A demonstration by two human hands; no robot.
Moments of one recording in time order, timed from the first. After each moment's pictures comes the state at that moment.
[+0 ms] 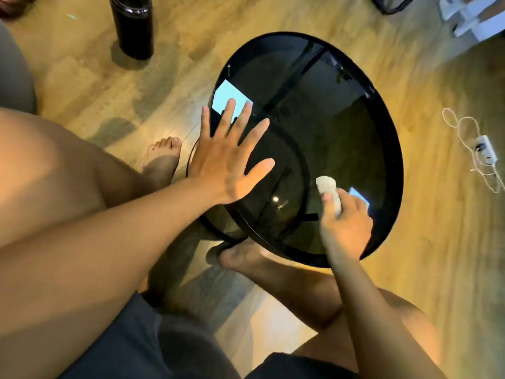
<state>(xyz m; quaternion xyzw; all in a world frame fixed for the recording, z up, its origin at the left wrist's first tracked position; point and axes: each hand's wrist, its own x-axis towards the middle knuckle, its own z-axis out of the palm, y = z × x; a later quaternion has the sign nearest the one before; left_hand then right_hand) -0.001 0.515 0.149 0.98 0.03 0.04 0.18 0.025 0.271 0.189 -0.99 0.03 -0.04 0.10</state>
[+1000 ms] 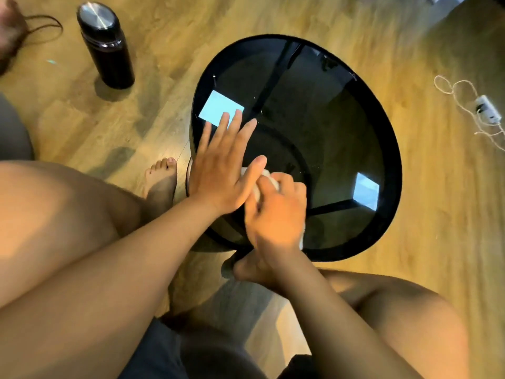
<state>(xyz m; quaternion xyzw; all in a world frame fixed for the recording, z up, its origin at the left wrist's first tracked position) 0.003 0.505 0.149 0.94 0.03 0.13 0.31 -0.019 0.373 0.178 -0.98 -0.12 -0.08 0.09</state>
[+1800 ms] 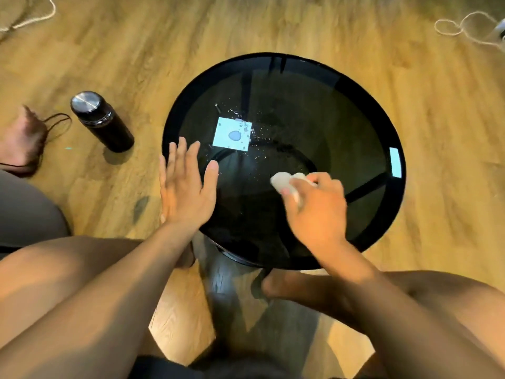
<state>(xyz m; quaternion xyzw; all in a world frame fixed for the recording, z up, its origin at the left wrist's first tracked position) 0.028 0.519 0.151 0.95 0.14 0.10 0.26 0.022 0.298 0.192 -0.98 -0.08 -0.14 0.14</state>
